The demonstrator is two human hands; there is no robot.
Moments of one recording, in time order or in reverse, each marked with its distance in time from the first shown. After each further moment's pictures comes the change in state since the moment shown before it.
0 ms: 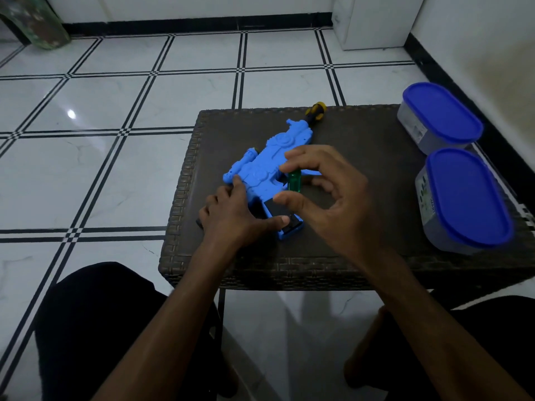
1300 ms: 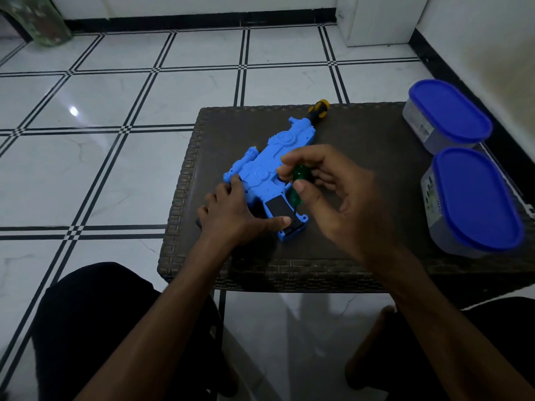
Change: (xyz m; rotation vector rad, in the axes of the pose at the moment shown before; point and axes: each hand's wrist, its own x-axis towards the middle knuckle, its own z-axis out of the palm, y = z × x) left_hand 0.005 -0.001 -0.002 -0.013 -0.031 -0.022; right_hand 0.003 -0.003 -0.007 0.008 -0.085 0.038
